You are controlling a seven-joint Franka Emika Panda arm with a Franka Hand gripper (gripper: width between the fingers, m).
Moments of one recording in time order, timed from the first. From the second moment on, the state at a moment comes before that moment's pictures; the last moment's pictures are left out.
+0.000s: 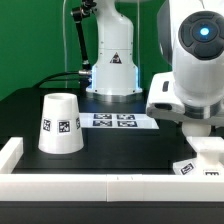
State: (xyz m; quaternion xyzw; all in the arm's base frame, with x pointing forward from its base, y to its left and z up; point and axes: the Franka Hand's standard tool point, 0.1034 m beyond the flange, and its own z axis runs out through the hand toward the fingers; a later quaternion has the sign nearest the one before) arm 0.424 0.144 0.018 -0.90 0.16 0.39 0.07
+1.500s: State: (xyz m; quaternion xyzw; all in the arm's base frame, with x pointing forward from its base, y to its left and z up) arm 0.505 0.107 0.081 -0.95 0.15 0.24 0.10
